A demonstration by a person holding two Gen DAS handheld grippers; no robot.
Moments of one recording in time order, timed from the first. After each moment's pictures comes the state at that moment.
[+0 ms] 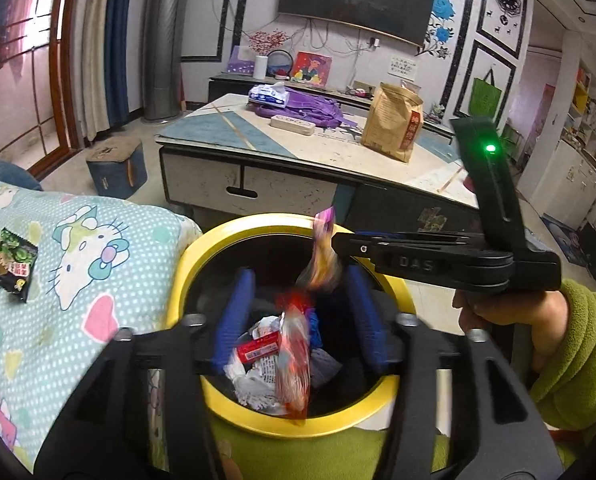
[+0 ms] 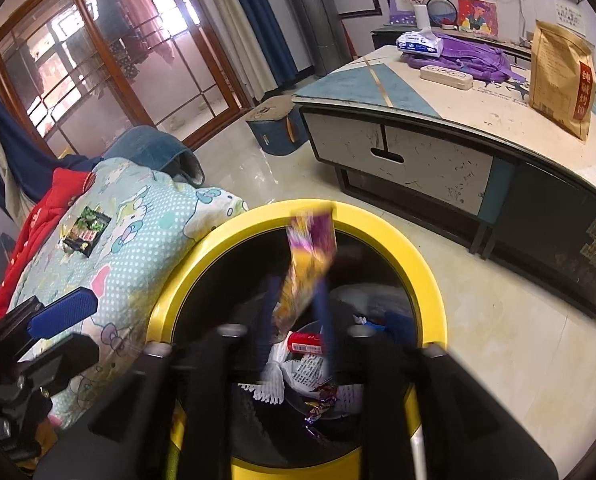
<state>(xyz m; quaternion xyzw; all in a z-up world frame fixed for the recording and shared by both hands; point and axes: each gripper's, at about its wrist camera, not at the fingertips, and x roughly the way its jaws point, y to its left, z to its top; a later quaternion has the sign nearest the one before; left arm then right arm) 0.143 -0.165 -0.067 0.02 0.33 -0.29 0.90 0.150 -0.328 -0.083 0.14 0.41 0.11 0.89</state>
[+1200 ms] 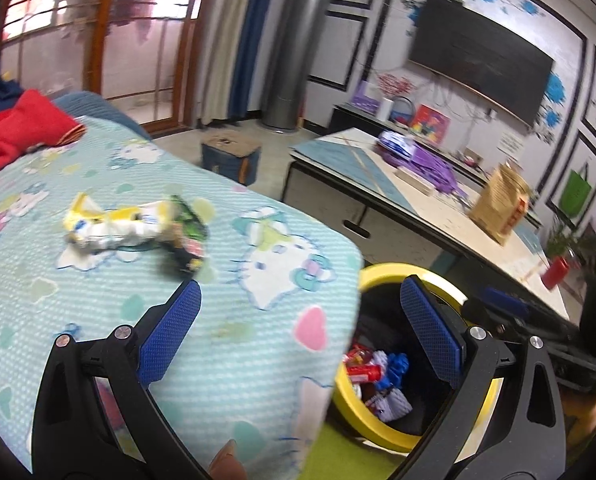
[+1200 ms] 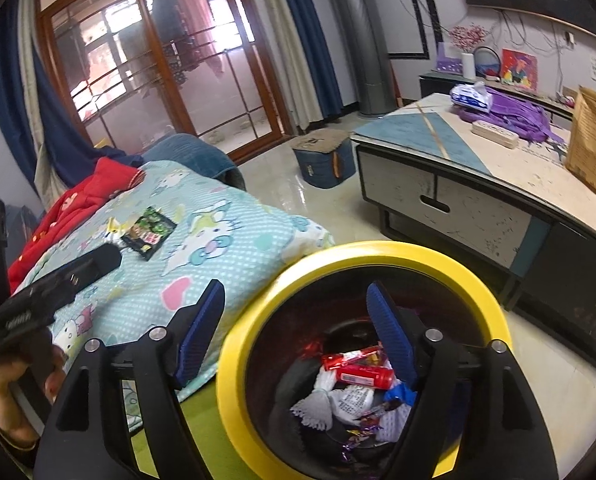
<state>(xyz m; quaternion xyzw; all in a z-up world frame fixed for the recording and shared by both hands) 0.158 -0.033 -0.047 -0.09 0.31 -0.09 0.94 0.134 -0.242 -0.048 0.08 0.35 0.17 0.92</state>
